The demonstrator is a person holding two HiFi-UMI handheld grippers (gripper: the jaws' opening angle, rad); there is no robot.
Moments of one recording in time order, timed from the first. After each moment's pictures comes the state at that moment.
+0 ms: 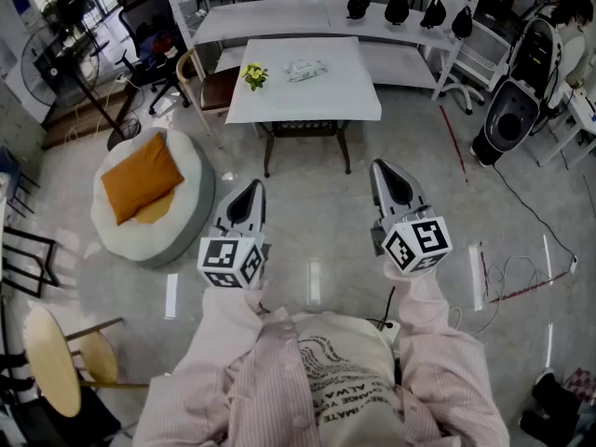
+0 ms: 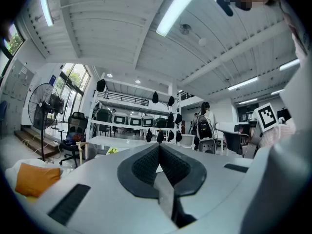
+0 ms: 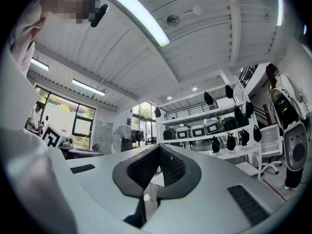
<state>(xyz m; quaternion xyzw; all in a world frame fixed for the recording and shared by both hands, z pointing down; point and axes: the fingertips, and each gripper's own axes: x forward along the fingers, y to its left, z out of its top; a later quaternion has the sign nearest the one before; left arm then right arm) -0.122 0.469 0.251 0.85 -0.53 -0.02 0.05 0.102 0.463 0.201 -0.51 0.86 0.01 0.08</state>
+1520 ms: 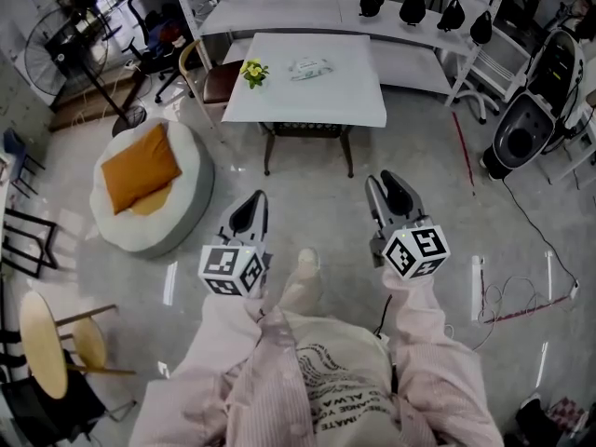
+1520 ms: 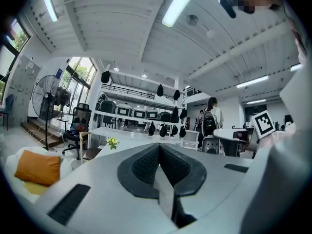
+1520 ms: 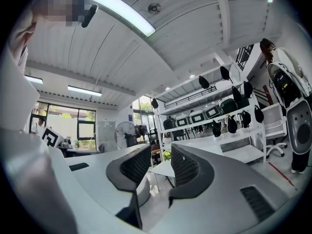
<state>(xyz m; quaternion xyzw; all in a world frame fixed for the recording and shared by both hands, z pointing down) -0.075 0.437 0.290 0.83 -0.56 0.00 0.09 0.153 0.405 0.263 -0.49 0.87 -0.08 0.06</state>
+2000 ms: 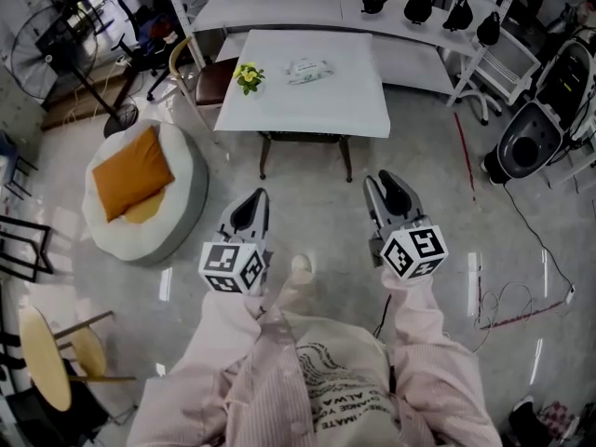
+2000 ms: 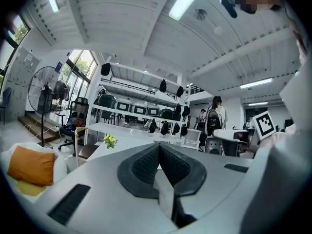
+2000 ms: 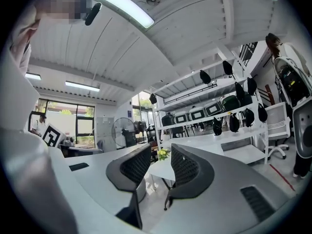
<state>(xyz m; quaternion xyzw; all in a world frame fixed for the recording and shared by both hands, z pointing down) -0.077 0.345 0.311 0.83 -0.55 0.00 0.11 0.143 0.317 0.280 -0.48 0.87 -0.08 0.04</state>
